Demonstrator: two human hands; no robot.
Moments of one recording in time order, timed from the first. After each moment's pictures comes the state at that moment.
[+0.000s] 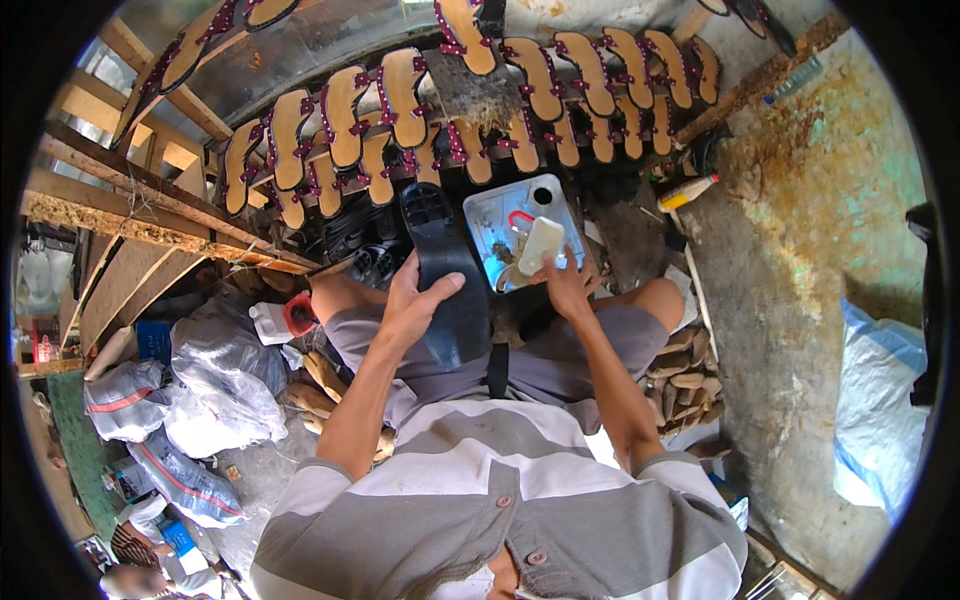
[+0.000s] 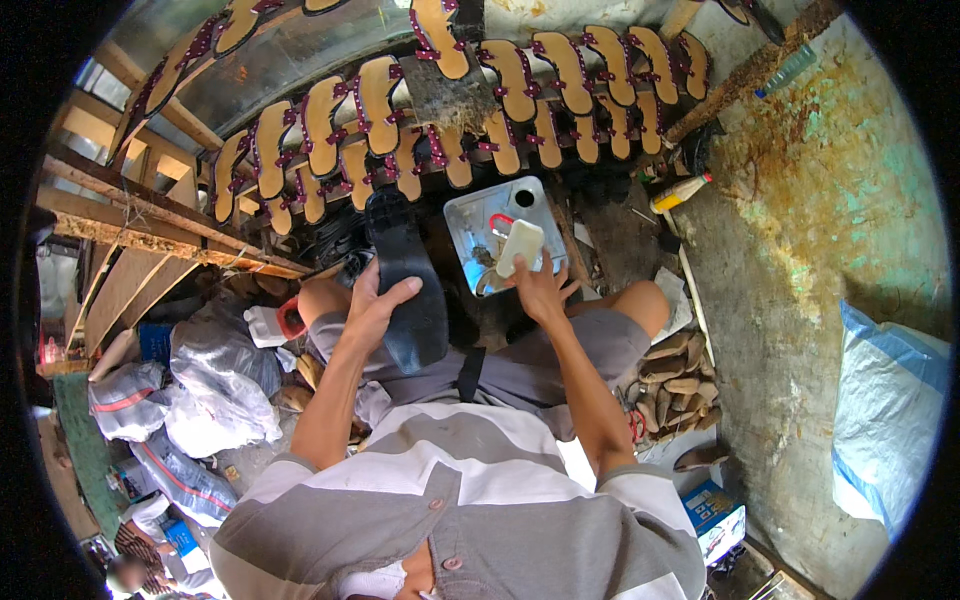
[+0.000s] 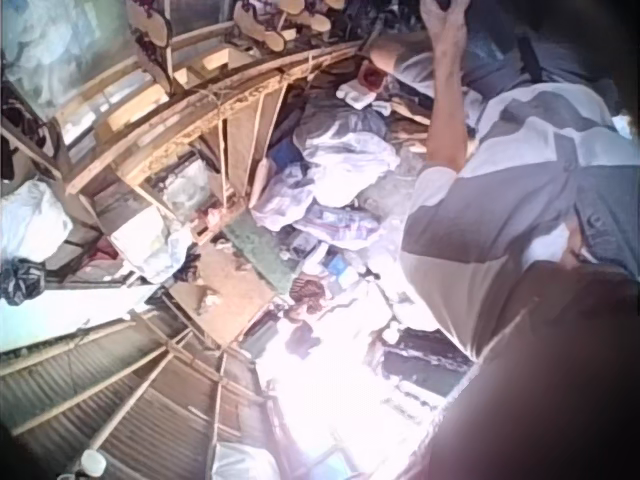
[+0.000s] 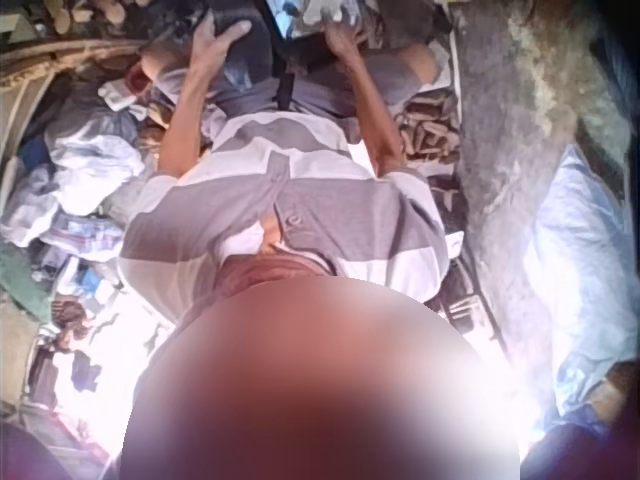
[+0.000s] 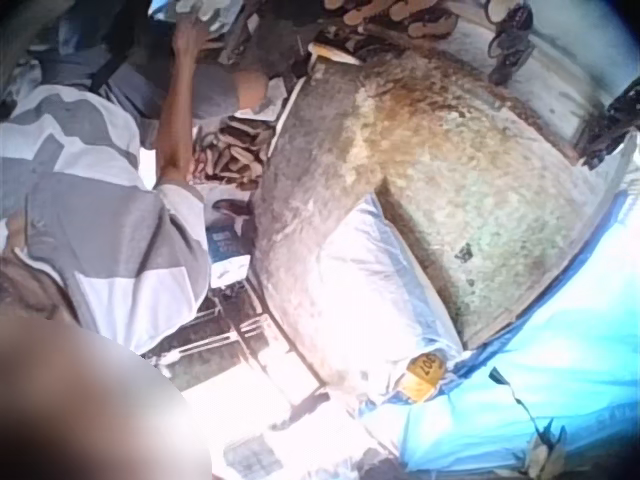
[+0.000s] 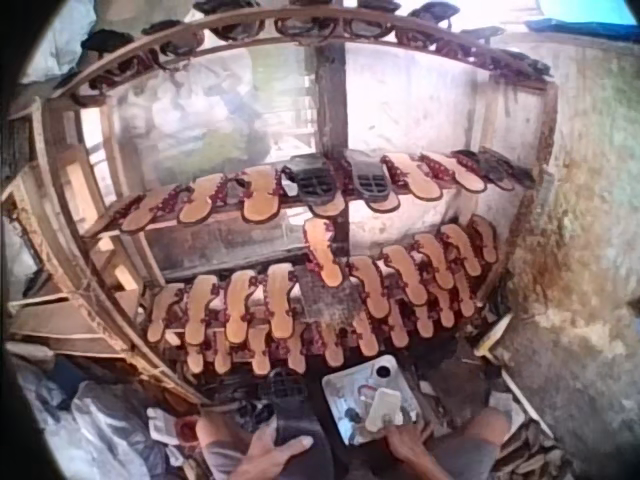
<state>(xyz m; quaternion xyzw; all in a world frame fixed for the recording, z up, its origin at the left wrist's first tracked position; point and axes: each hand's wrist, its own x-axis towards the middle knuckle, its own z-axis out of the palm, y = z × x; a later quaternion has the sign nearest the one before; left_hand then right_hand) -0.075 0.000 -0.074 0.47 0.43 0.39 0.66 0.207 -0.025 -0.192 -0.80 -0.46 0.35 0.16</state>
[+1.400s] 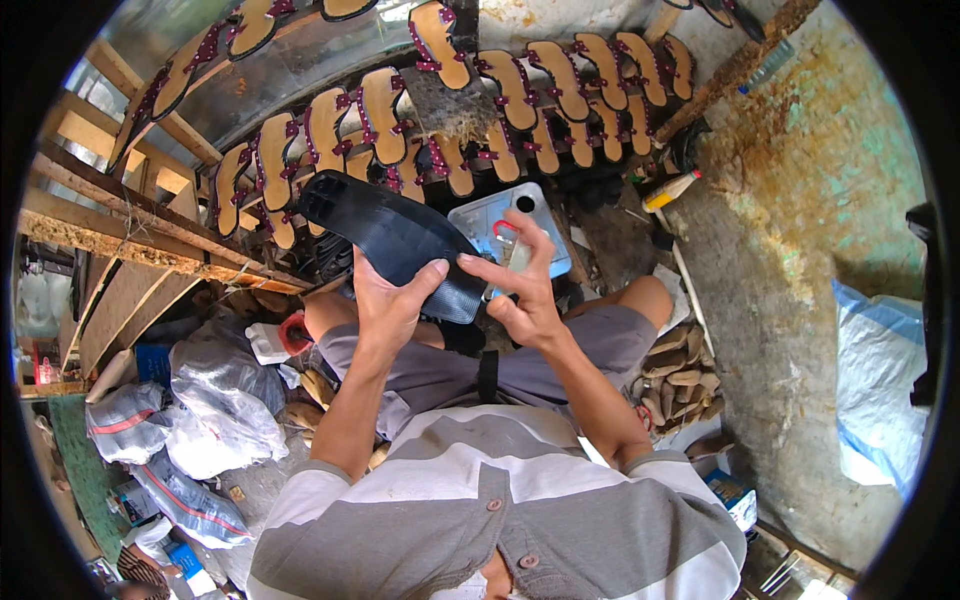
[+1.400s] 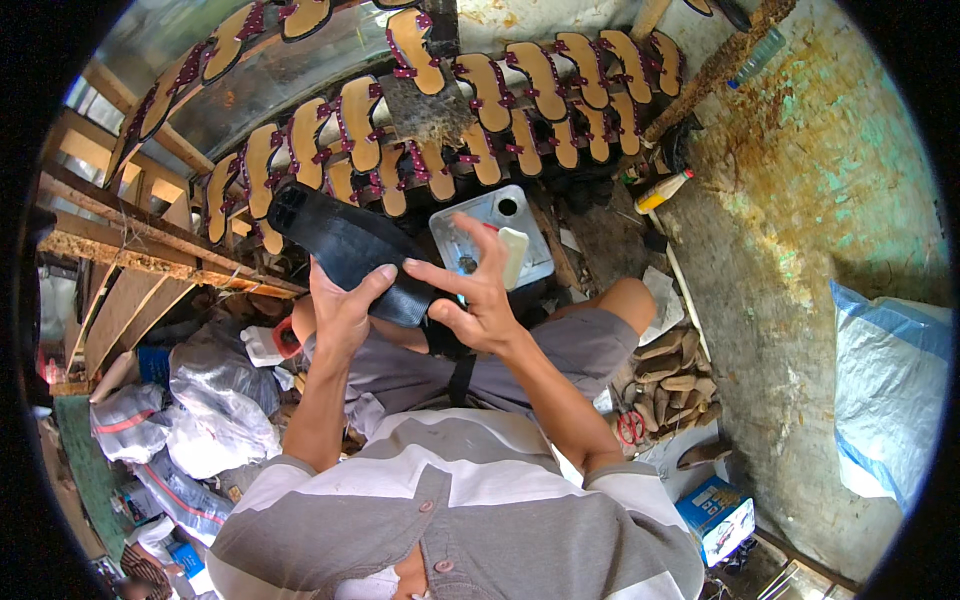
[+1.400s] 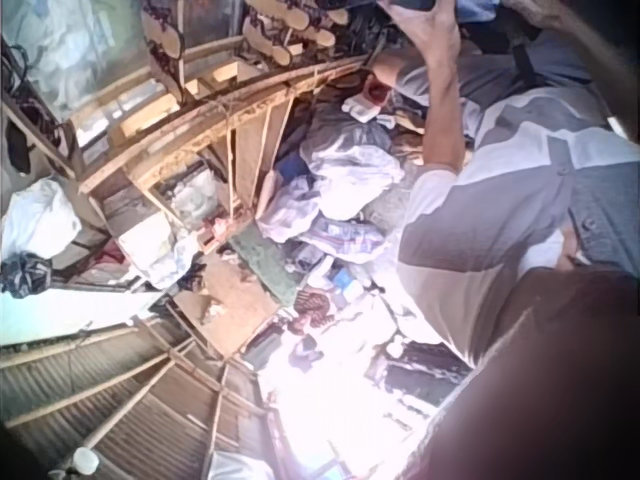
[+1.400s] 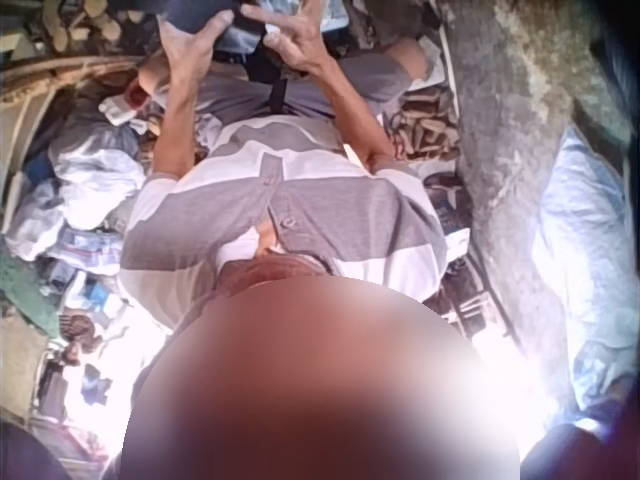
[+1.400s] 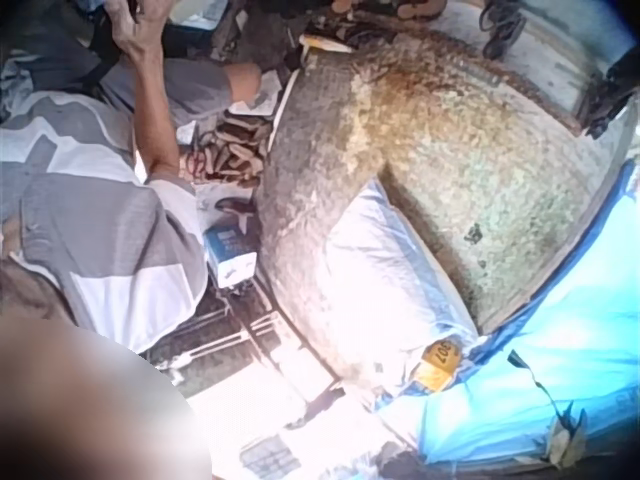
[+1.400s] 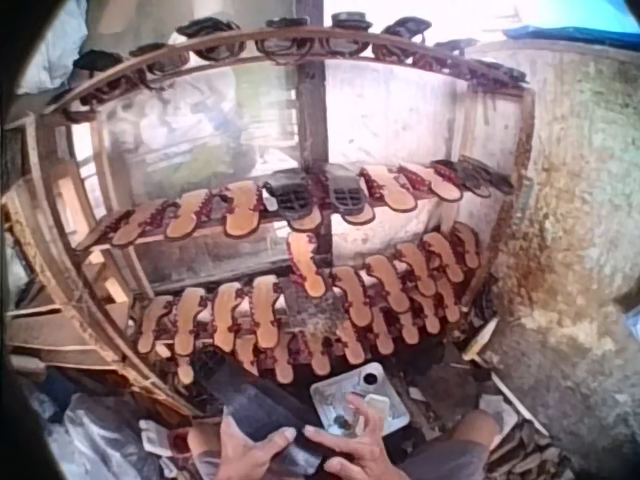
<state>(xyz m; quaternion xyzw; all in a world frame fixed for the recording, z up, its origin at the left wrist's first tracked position) -0.049 0.000 0.000 0.50 0.38 0.55 0.55 0.150 -0.039 -0.054 -0.45 -0.72 0.14 0.51</state>
